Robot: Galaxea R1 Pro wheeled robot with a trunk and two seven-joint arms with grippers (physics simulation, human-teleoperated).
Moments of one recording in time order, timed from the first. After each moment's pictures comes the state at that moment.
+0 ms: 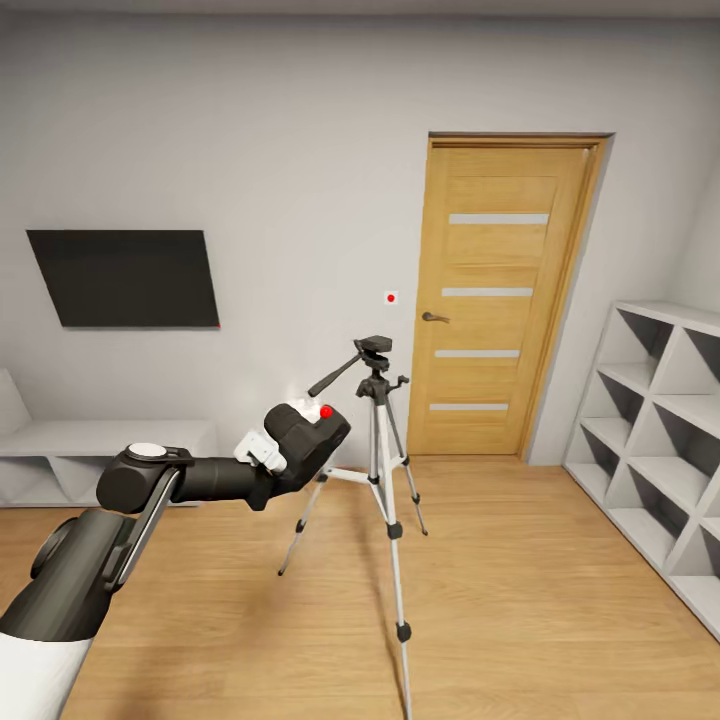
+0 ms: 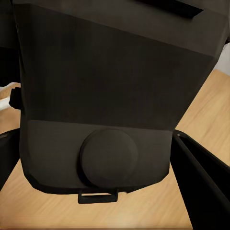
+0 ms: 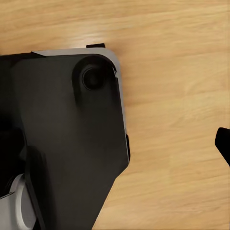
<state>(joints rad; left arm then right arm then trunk) -0.62 0.24 -0.18 -1.61 -0.09 0.99 -0.97 -0.09 0.02 0.15 0.07 -0.25 -0.16 -0.13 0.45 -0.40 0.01</state>
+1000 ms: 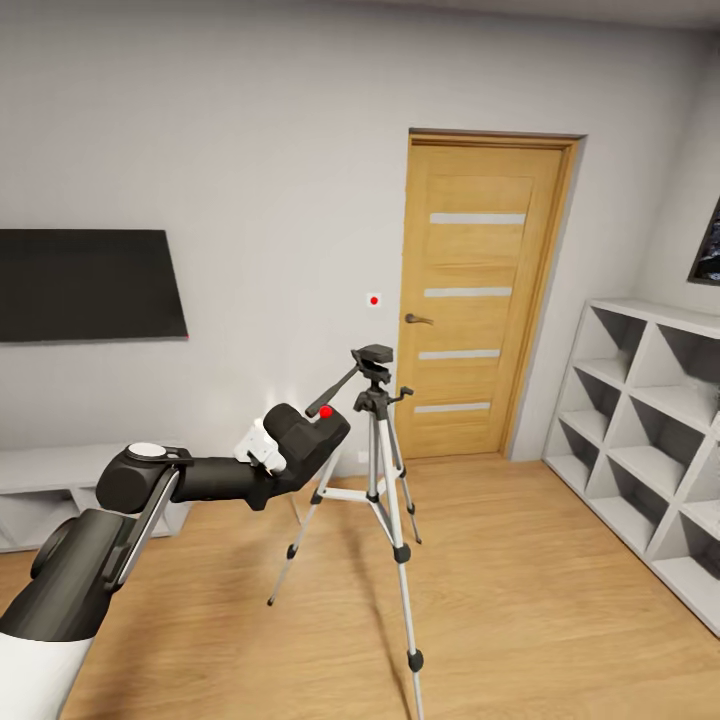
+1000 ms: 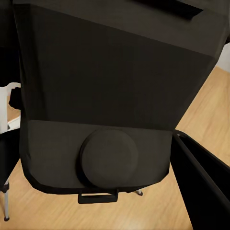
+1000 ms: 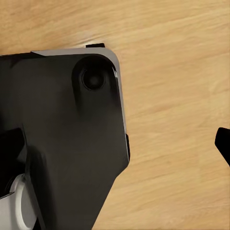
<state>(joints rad) -0.62 0.24 -0.18 -1.60 -0.09 0.98 -0.97 -0.09 0.02 0.15 0.07 -0.25 -0.16 -0.13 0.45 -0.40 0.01</state>
